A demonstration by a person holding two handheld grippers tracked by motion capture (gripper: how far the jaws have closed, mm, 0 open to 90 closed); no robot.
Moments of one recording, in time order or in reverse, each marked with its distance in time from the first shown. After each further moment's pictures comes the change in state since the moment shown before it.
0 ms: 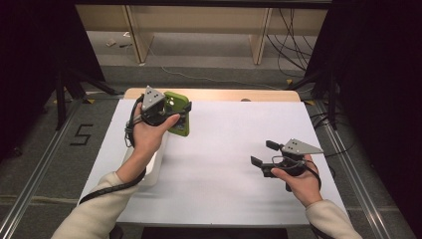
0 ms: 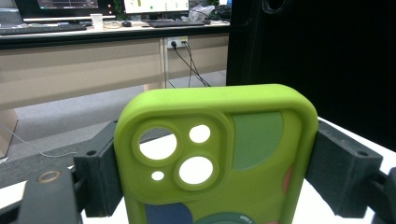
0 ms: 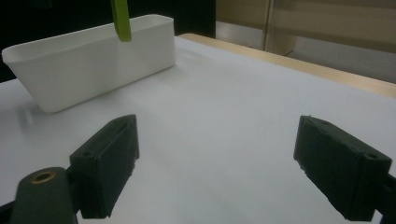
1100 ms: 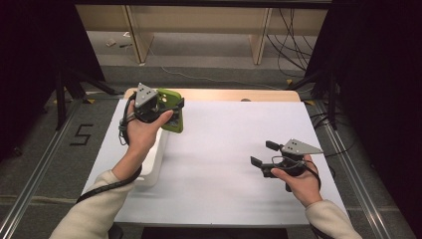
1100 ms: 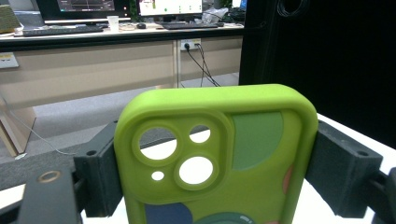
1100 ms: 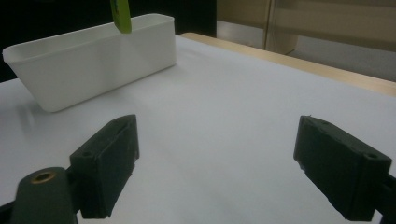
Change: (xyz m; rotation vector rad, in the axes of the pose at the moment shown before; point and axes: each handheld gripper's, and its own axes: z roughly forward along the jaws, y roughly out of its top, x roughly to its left) left arm 0.016 0.003 -0.004 -0.011 0.049 -0.011; right arm 0.000 -0.001 0.000 0.005 0.002 -0.001
